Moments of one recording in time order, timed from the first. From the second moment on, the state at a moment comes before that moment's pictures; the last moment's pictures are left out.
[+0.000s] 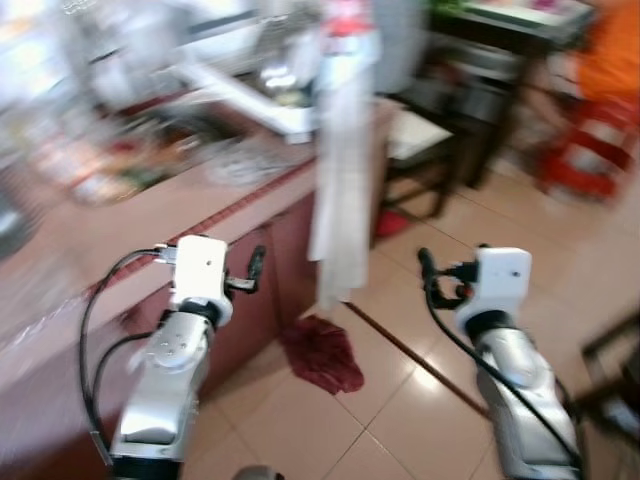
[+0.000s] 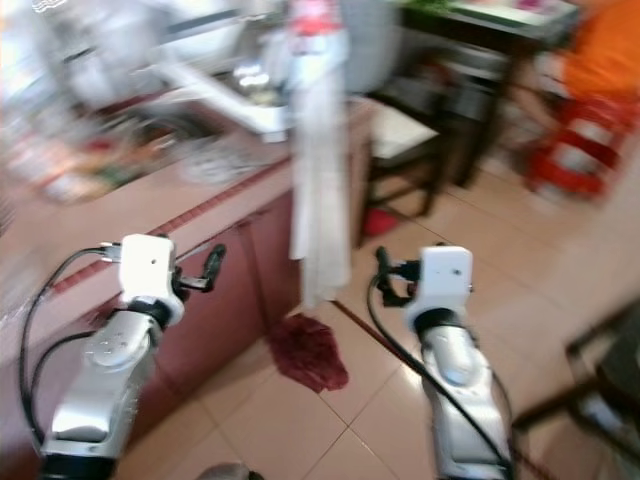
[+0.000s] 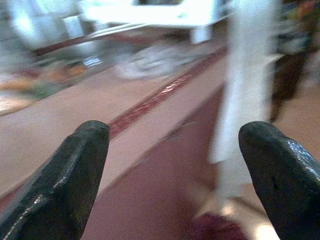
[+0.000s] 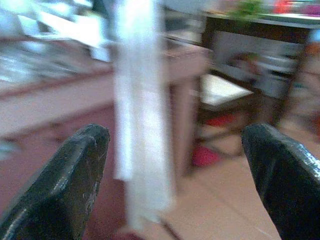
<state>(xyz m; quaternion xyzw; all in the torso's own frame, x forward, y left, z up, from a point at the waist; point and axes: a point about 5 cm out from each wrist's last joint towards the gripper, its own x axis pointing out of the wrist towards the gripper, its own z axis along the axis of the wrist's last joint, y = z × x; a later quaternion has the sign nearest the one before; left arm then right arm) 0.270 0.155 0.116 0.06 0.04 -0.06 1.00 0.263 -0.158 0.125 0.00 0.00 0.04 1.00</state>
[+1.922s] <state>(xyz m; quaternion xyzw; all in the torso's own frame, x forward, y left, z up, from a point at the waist) 0.278 0.134 0.115 0.03 0.03 -0.08 1.00 0.276 -0.162 0.111 0.01 0.01 0.03 1.00</state>
